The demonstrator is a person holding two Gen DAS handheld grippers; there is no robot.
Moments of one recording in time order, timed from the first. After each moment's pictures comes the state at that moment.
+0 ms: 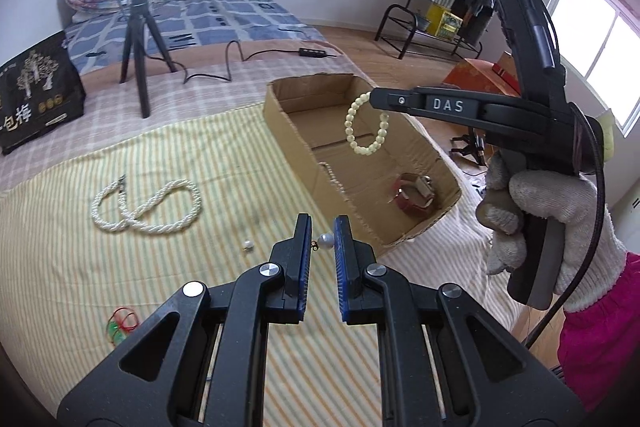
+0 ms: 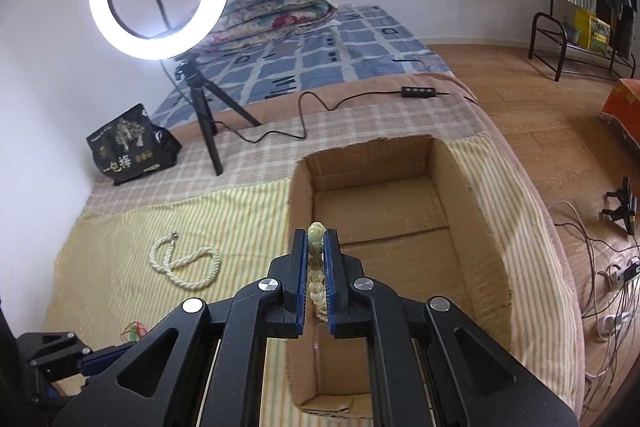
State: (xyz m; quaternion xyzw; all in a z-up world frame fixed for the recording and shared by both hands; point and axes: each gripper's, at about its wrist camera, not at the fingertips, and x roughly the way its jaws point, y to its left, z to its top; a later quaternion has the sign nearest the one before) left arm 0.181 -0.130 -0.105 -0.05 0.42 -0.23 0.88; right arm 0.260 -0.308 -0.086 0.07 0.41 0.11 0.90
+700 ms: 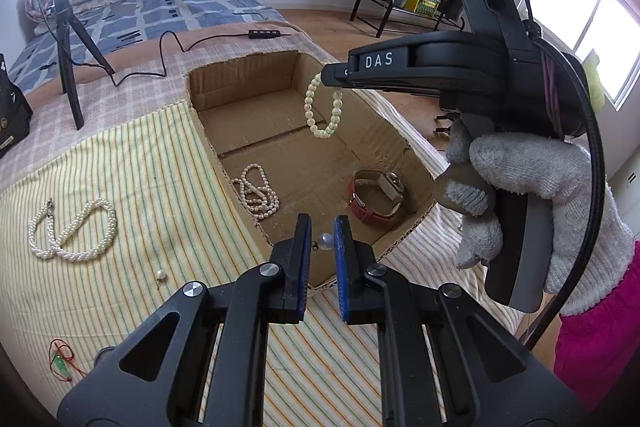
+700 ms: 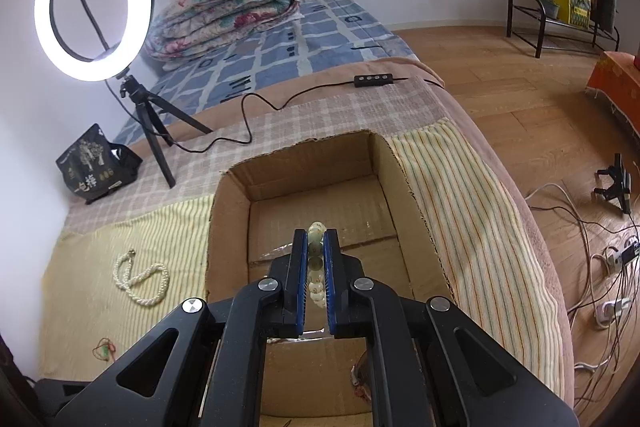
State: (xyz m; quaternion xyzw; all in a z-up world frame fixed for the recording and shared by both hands) left arm 0.200 -0.218 -0.130 -0.01 0.44 -0.27 0.86; right arm 0.291 -0.362 -0.109 0.09 0.43 0.08 0.89
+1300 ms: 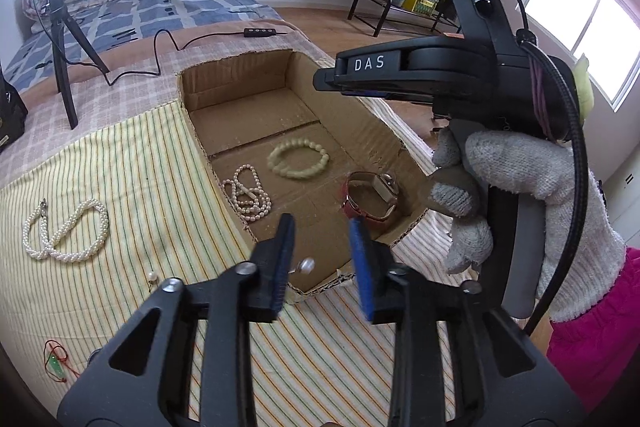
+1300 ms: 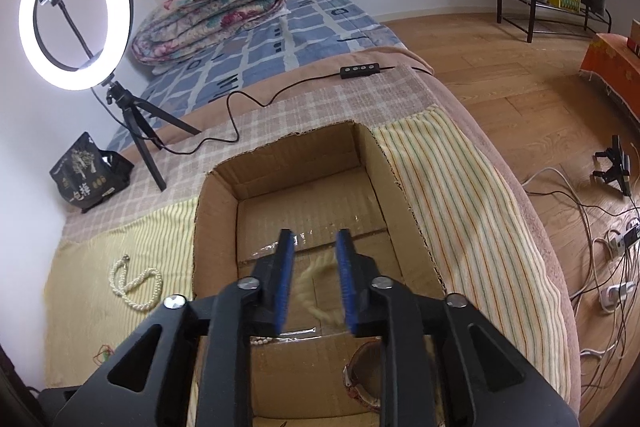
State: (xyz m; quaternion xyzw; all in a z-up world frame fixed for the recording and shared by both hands) left arm 0.202 -0.220 -0.129 -0.02 0.44 -0.27 0.86; right arm 0.292 -0.373 -0.114 0.11 0.44 0.07 0.89
